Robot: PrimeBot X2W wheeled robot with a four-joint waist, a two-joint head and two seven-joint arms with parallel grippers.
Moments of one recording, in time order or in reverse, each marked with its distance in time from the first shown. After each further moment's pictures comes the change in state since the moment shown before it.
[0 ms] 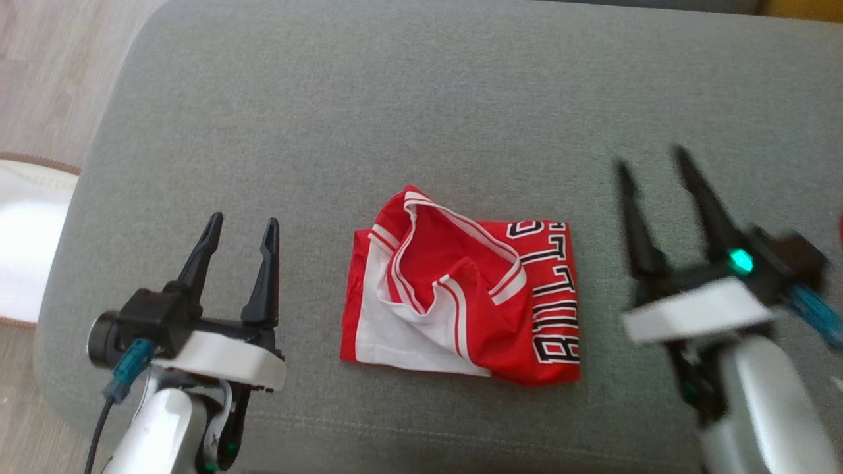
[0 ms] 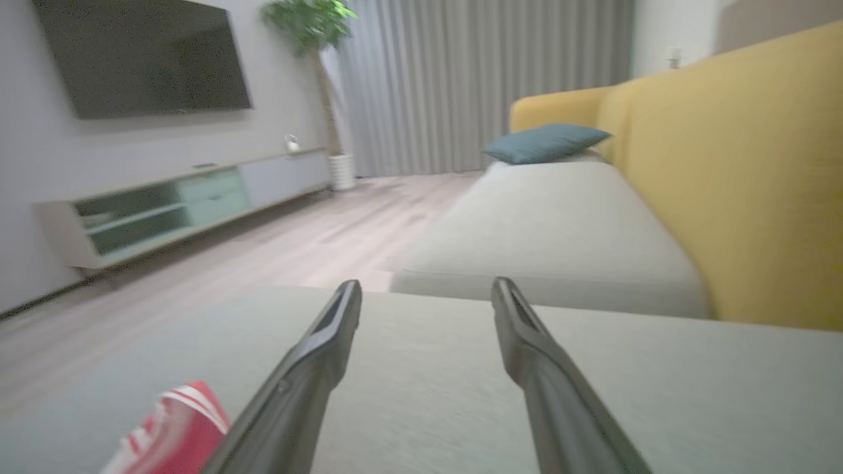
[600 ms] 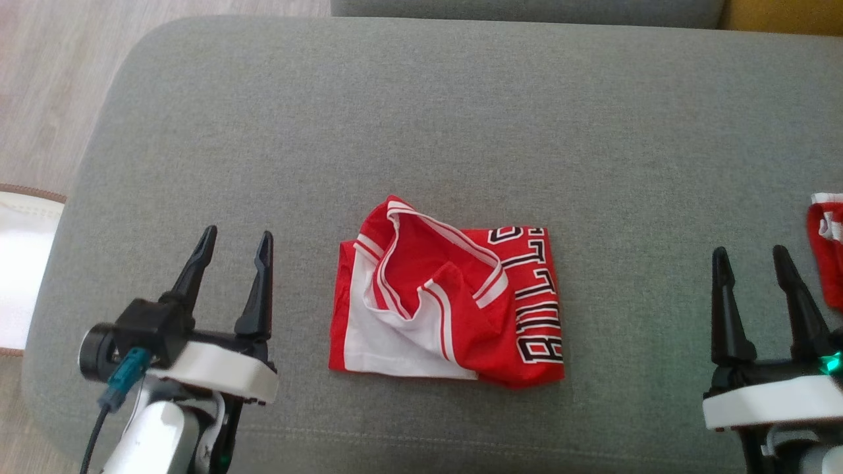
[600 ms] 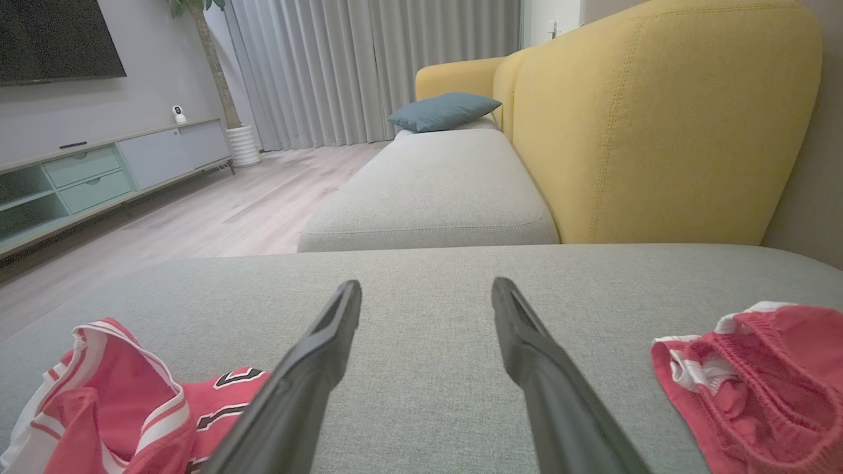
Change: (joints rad) left arm 0.037 0.030 -0.001 -0.030 0.000 0.022 0.028; right arm 0.354 0.021 -0.247 -0.249 -0.021 0.000 0.092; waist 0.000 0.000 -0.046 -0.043
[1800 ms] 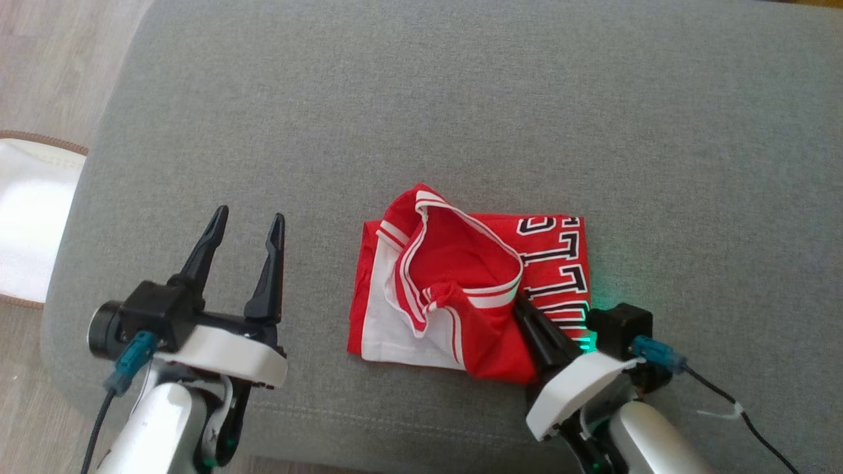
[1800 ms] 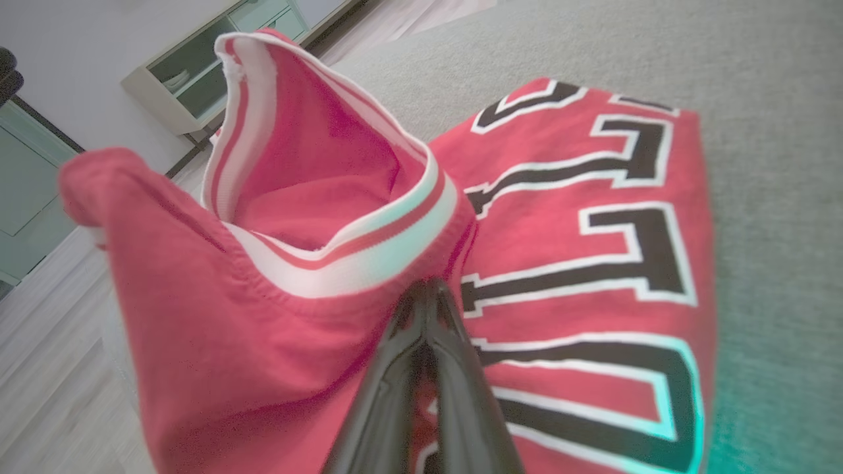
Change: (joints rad) left arm -0.055 0.000 -0.029 0.011 -0.009 -0.010 -0.009; right arm -0.310 -0.009 0.530 0.626 0.211 0.000 -0.064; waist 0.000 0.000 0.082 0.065
